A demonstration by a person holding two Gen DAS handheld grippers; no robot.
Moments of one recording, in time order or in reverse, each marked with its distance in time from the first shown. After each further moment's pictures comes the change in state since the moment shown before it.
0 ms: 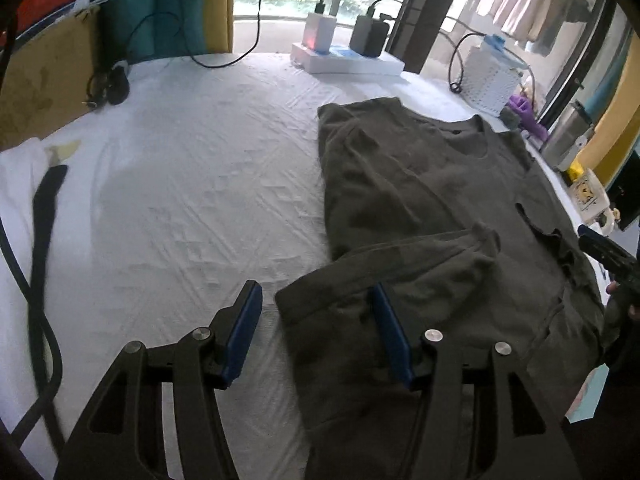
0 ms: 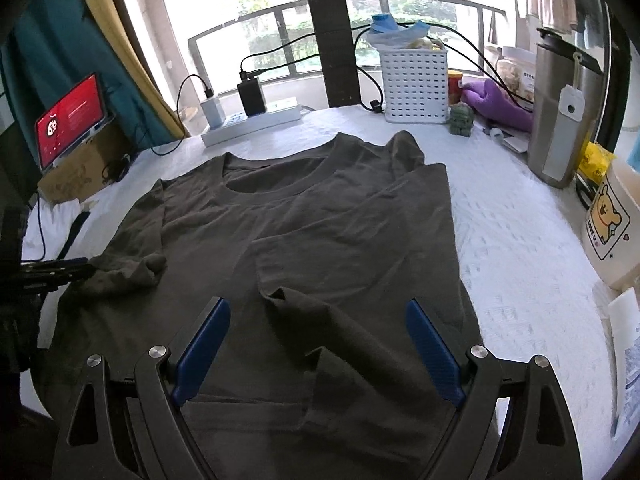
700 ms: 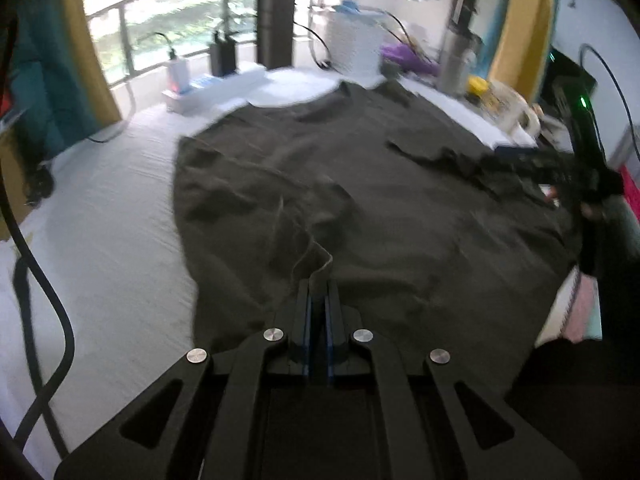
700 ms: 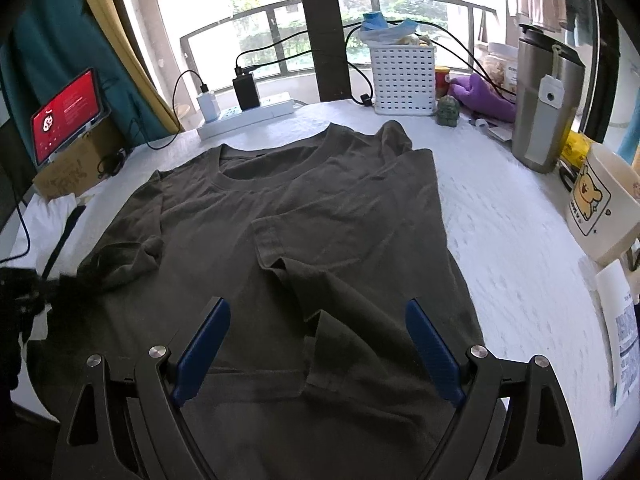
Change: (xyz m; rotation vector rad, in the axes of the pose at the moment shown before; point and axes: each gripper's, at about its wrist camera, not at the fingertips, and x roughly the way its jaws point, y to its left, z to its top) left arm -0.034 -0.087 -0.034 0.364 0.007 -0.116; right arm -0.012 -0.002 -0.018 0.019 0.002 -0.032
